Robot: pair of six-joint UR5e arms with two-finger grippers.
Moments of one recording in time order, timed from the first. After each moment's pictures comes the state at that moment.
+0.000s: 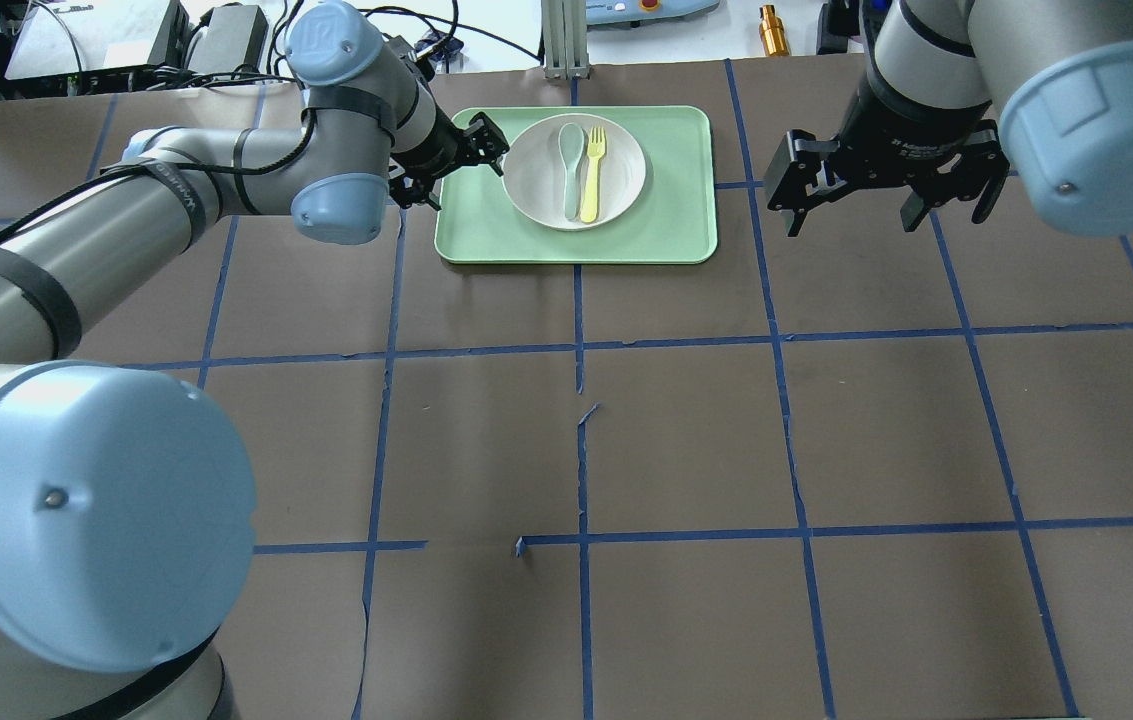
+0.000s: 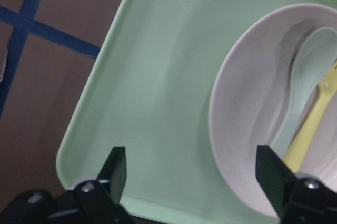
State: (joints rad) left arm -1.62 -2.15 -1.50 -0.81 1.39 -0.38; right arm 1.61 -1.59 1.62 -1.67 -1.60 0.06
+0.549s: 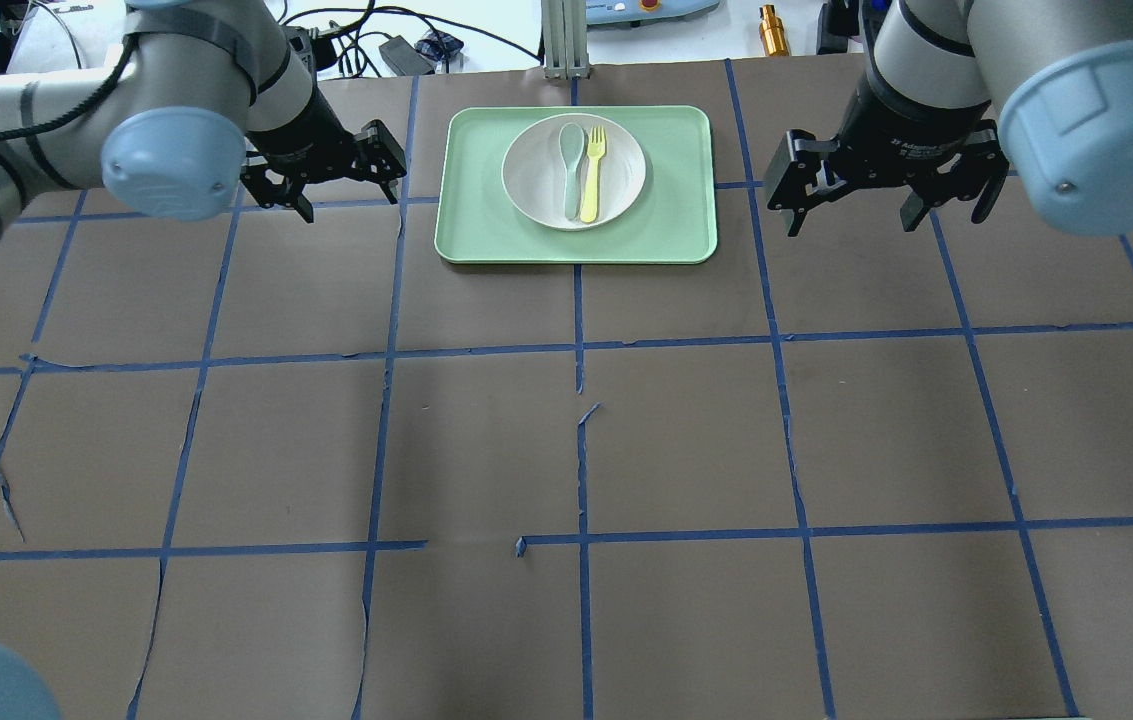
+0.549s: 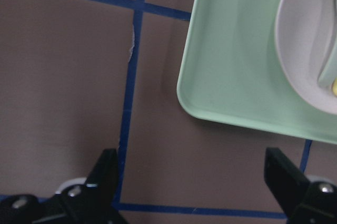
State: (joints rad) left arm -1.56 -1.85 -1.56 -1.23 1.54 -0.15; right arm 1.61 -1.59 1.62 -1.67 -1.60 0.06
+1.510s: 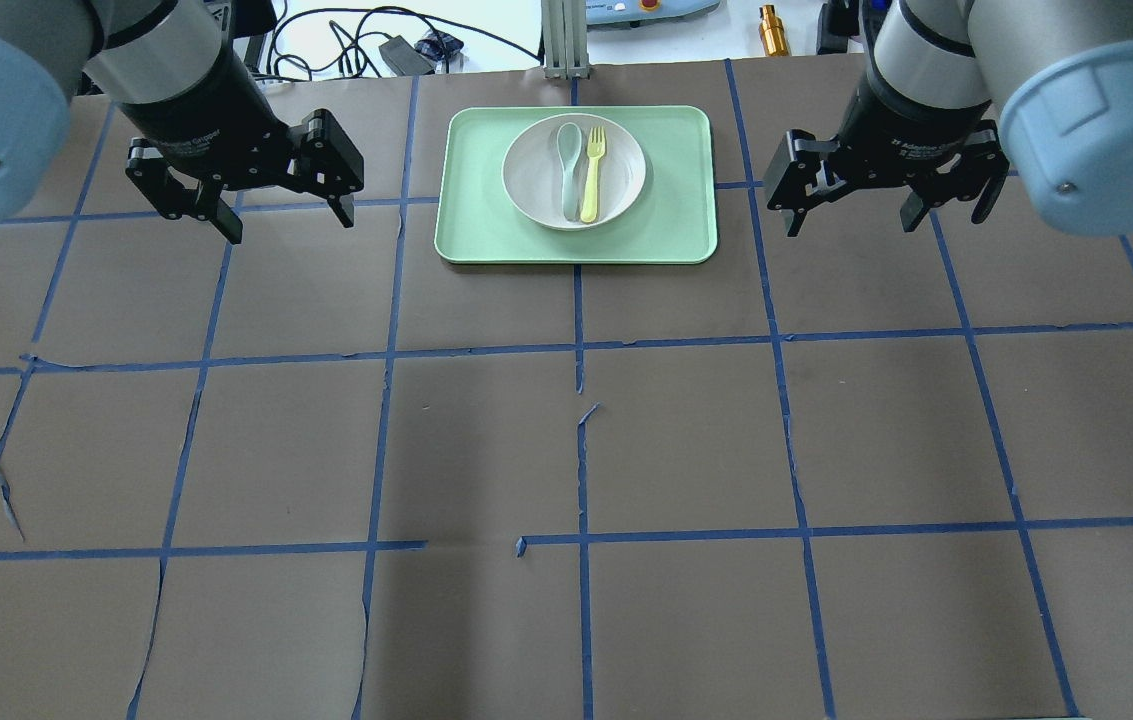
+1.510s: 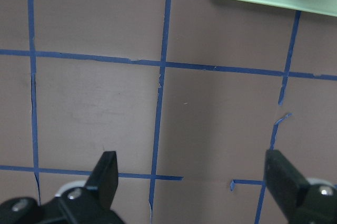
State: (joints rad) left arm -1.61 -1.59 -1.54 -1.55 1.54 -0.13; right arm 1.61 -1.59 1.62 -1.67 -1.59 0.06
